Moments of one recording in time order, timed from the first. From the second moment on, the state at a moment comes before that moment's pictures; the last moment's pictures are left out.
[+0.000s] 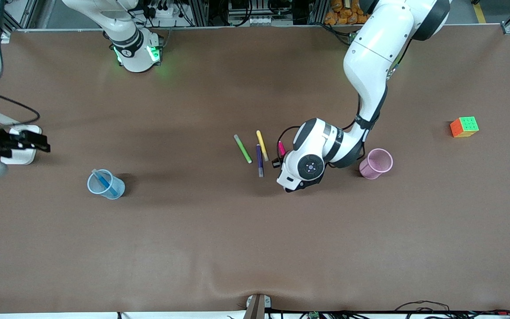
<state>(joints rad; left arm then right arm) -0.52 0.82 -0.11 -1.50 -0.26 2.02 -0.77 -0.01 0.21 -0.04 -1.37 -0.02 1.47 -0.19</state>
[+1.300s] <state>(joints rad) -0.26 0.27 -0.07 -1.73 0.10 1.88 -0.69 -0.01 -0.06 -0.03 -1.41 -0.02 1.36 -0.06</state>
